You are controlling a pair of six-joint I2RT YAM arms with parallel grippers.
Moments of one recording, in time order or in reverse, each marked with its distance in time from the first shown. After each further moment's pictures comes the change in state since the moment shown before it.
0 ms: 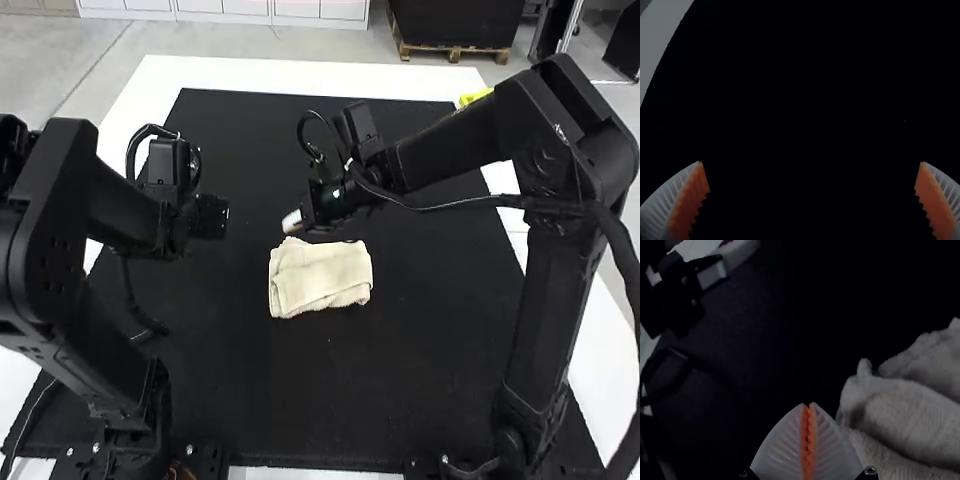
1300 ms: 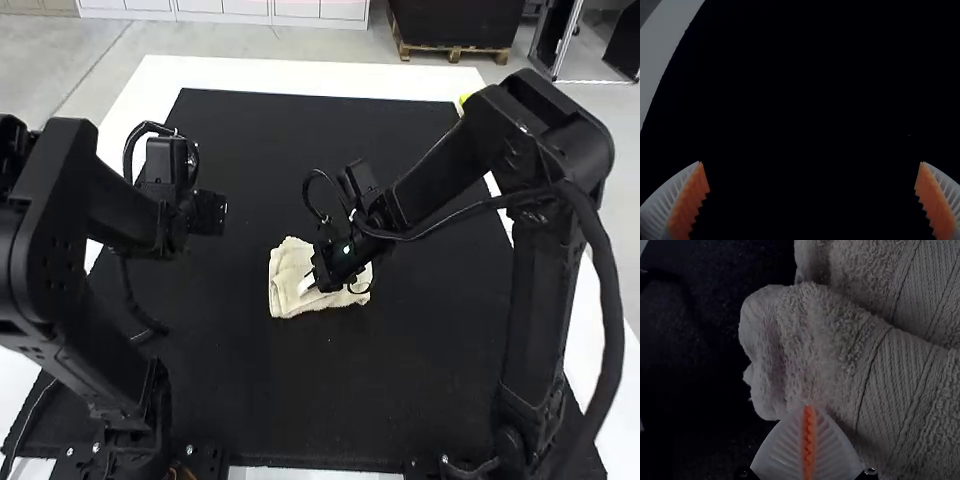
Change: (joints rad) left arm 0.016 0.000 0.000 0.035 0.000 0.000; right arm 0.000 0.089 -0.154 0.050 -0.059 -0.100
